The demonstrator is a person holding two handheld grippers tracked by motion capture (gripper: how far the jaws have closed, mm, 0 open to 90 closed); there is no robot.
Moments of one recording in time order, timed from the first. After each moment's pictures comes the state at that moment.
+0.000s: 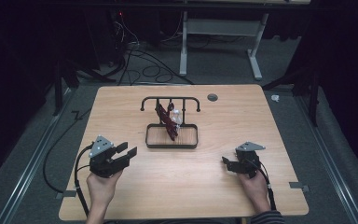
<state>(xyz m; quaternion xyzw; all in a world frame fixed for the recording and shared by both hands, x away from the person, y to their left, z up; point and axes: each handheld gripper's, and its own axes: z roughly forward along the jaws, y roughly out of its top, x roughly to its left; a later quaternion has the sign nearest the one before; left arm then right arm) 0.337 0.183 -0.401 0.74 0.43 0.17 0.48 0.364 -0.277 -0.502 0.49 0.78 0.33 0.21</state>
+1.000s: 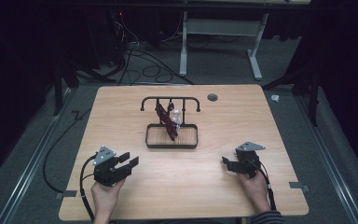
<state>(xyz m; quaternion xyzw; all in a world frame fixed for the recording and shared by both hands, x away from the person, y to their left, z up) 0.331 0.184 -0.444 0.74 0.46 0.15 0.47 0.364 -0.277 -0.502 0.49 0.78 0.33 0.21</state>
